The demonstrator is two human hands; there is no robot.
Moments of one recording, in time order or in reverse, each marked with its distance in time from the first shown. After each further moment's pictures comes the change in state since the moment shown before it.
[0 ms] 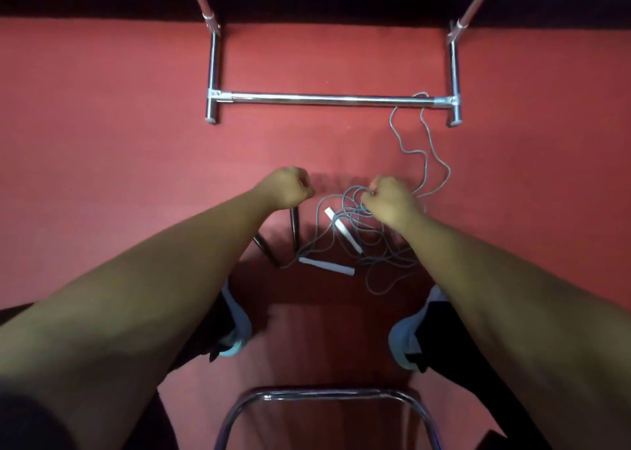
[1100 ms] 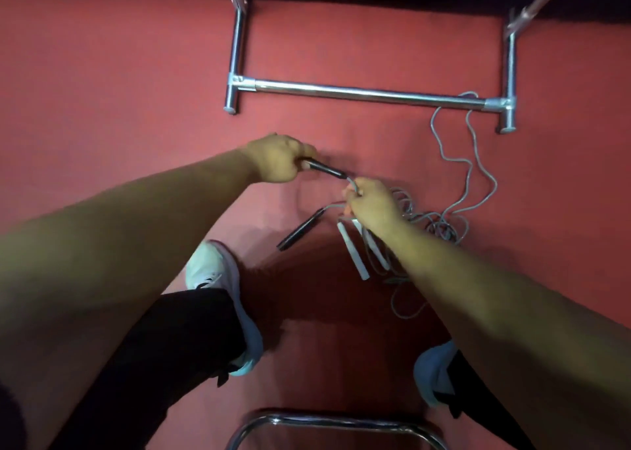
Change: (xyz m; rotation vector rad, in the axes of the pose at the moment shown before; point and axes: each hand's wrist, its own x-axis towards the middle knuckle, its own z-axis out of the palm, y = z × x) left_hand 0.057 -0.066 -0.061 0.457 -0.040 0.300; right_hand 0.054 -0.048 0.083 0.249 -0.071 -0.092
